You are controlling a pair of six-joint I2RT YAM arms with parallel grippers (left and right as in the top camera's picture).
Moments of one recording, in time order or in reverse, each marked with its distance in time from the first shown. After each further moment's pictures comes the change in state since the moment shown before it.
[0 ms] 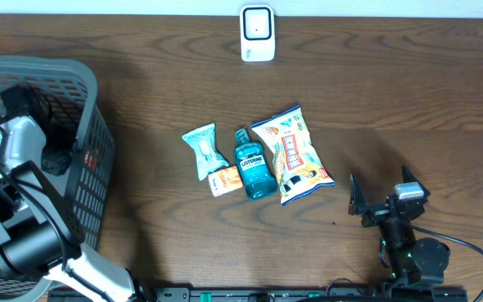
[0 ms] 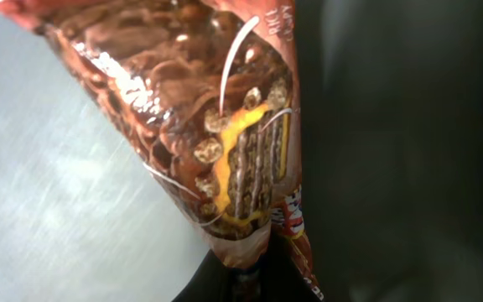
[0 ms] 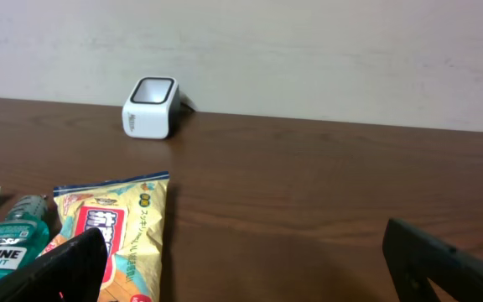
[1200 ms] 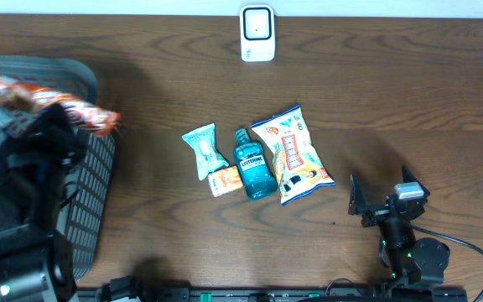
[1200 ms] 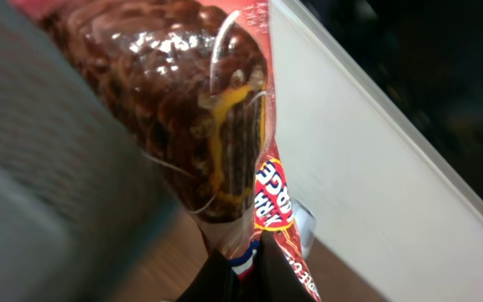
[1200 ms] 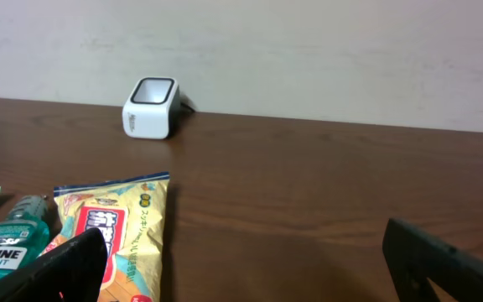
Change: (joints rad) left arm -0.277 -1.068 -0.076 0.130 0.237 -0.002; right arm 0.000 0.000 0.000 0.000 0.000 0.000
